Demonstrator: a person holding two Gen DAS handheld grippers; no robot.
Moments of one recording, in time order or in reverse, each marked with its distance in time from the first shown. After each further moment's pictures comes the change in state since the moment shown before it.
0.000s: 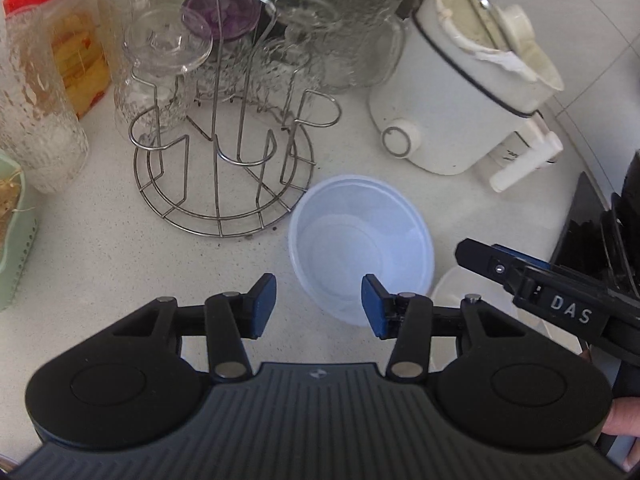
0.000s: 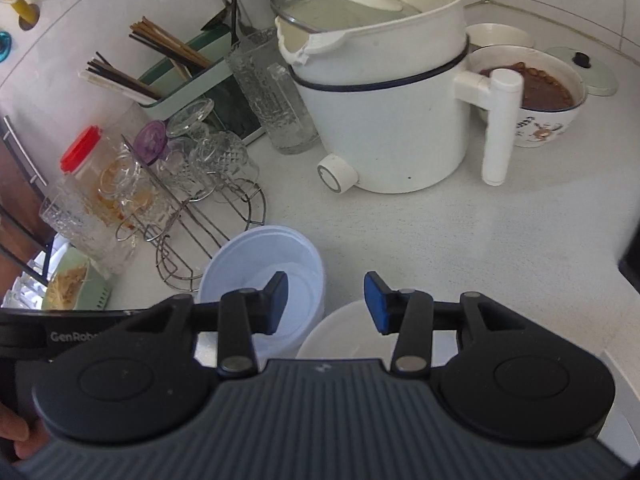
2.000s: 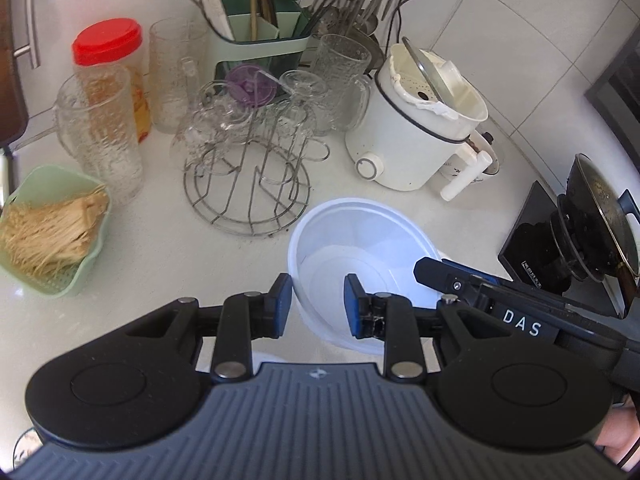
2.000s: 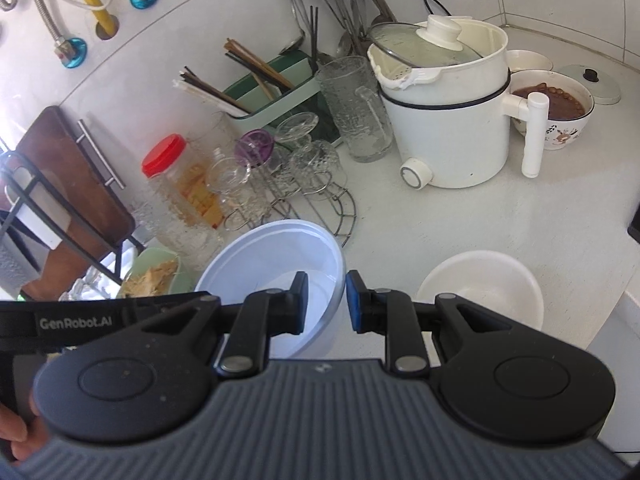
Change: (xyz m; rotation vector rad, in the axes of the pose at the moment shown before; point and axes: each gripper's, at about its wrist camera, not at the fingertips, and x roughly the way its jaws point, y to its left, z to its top) left arm -0.135 0.024 -0.044 0.051 -0.123 -0.068; right arm -0.081 0.076 -0.038 0.028 -0.087 0.068
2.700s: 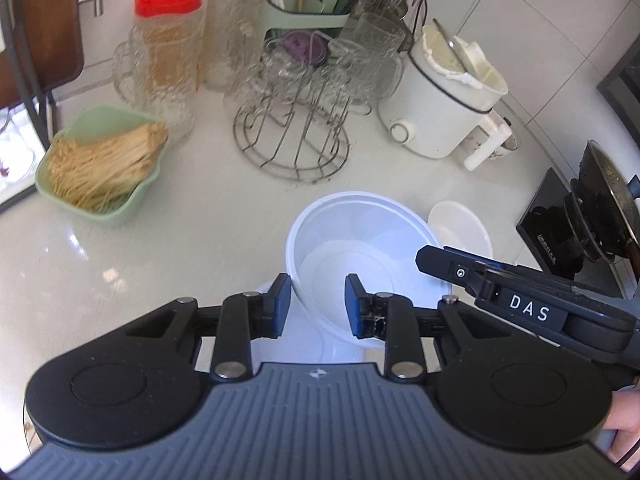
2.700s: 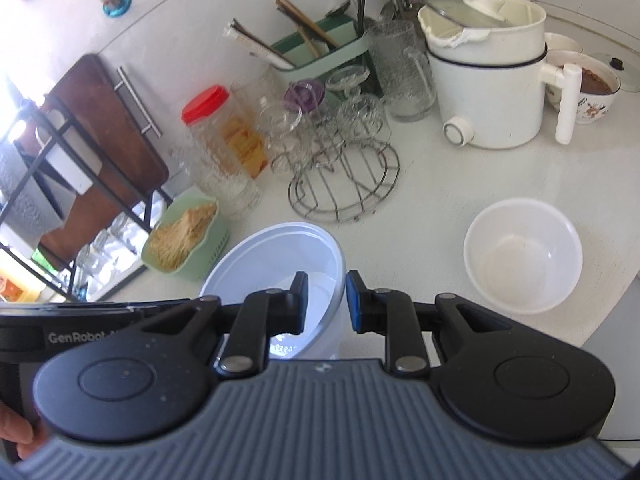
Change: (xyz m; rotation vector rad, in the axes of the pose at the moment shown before) left arm -0.029 0.035 -0.061 -0.039 0.027 0.043; right arm -0.005 0.035 -0.042 -0.062 0.082 0.044
